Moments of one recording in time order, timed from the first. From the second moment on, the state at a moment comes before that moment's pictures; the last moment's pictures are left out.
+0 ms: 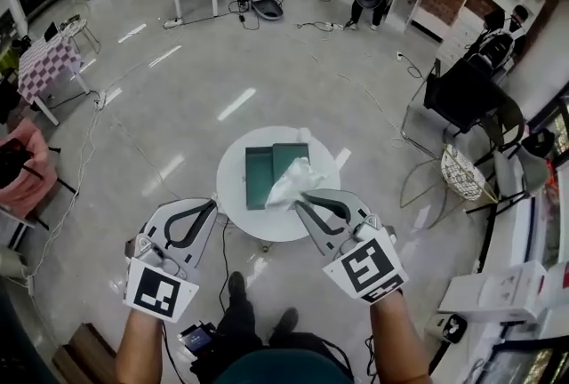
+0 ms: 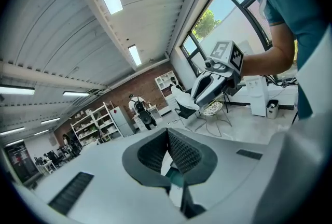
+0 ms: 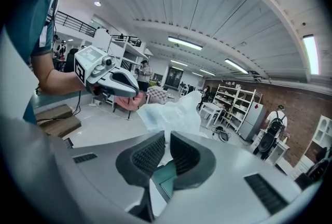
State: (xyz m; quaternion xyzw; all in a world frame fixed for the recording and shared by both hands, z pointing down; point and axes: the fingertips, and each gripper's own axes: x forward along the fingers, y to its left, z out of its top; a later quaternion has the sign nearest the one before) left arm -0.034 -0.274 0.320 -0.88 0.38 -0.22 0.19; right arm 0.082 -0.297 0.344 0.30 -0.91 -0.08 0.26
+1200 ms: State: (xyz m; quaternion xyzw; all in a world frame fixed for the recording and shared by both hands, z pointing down) left arm -0.113 -0.524 0.542 -0.91 0.32 -0.24 0.11; right arm -0.013 -0.533 0.621 0.31 -0.90 0.05 0.32
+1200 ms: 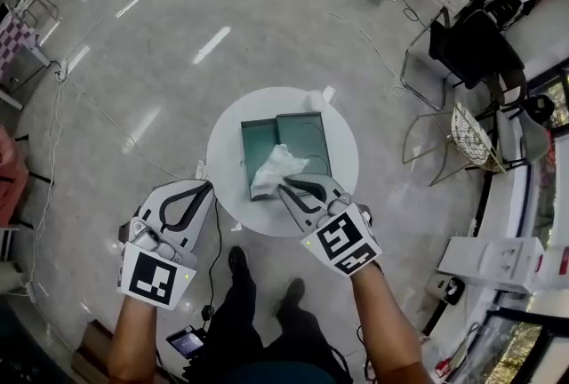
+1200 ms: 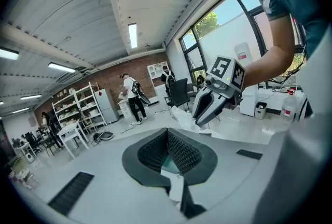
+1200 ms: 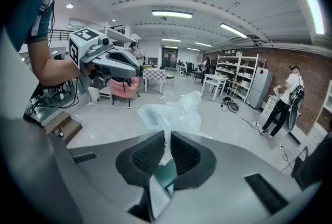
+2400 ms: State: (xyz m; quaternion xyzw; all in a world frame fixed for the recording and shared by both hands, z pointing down) left arm -0.134 -0.572 0.656 -0.91 0.31 -0.27 0.06; right arm -0.020 -0.590 0.826 0.27 -0.86 0.13 0.40
